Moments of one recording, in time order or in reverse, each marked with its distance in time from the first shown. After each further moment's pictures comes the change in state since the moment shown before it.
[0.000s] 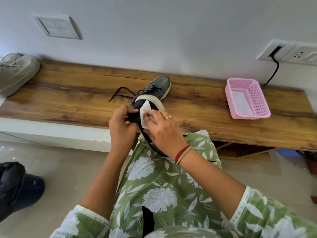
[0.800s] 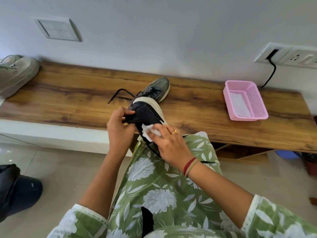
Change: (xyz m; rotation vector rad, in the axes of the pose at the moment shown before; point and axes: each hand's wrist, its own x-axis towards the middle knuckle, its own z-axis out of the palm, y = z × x) left_hand 0.002 -0.008 0.001 -0.040 0.009 -0.019; right_hand -0.041 0.008 0.001 0.123 -0.202 0.009
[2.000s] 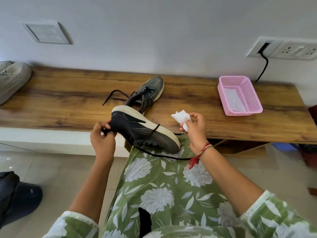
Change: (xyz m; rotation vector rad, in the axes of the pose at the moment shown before) left_hand -0.011 -0.043 -0.012 -0.256 0.178 -0.373; right_hand 0.002 0.062 -0.012 1.157 0.520 1.194
